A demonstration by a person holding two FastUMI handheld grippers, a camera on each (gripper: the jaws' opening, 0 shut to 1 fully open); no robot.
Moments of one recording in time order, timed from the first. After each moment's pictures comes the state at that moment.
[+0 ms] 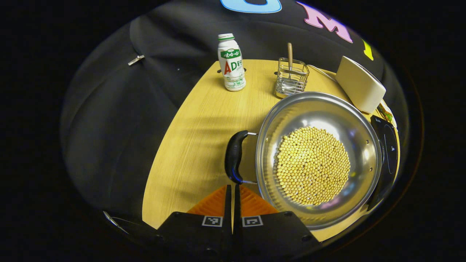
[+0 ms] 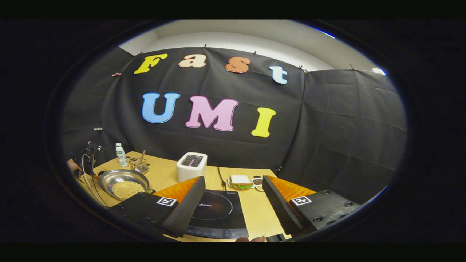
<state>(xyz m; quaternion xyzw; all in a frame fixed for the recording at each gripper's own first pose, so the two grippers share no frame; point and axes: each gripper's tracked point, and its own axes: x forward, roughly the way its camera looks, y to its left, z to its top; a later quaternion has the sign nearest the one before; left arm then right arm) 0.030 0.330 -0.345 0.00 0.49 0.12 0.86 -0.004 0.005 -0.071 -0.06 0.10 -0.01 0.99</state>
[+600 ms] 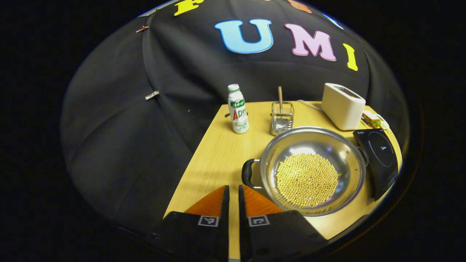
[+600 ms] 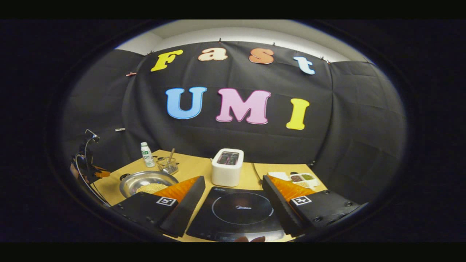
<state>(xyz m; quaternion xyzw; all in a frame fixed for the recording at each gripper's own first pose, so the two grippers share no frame) 0.027 0.329 -0.254 0.04 0.32 0.09 0.94 0.039 0.123 -0.115 -0.01 0.15 0.10 0.98</state>
